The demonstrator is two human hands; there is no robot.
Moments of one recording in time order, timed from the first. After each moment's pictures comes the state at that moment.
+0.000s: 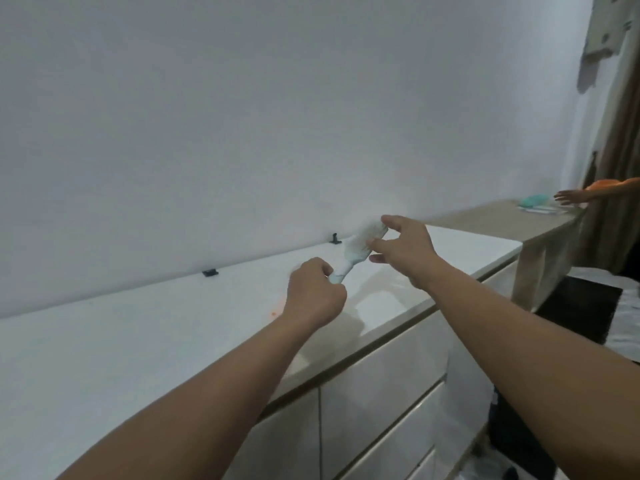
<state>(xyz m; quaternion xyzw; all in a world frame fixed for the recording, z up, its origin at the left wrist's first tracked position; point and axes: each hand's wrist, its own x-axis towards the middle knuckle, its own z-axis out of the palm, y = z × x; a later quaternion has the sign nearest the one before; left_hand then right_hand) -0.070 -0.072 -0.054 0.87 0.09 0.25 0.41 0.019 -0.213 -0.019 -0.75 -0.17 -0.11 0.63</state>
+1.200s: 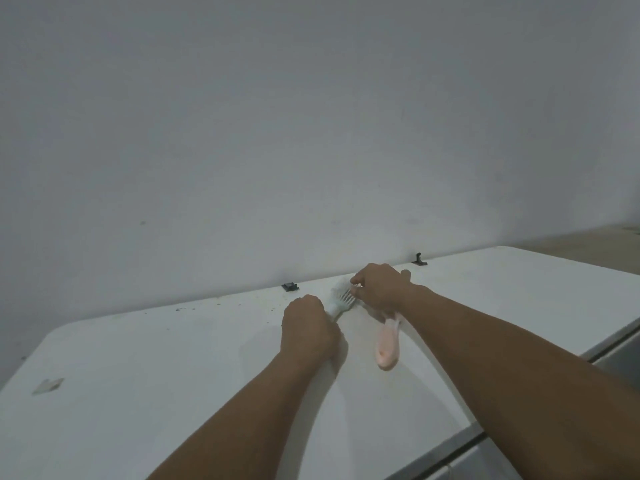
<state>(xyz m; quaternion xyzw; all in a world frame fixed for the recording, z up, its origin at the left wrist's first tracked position) -0.050 0.088 -0.096 0.91 0.23 0.25 0.24 0.074 -0.012 -0.052 -0.95 -0.30 -0.07 0.12</state>
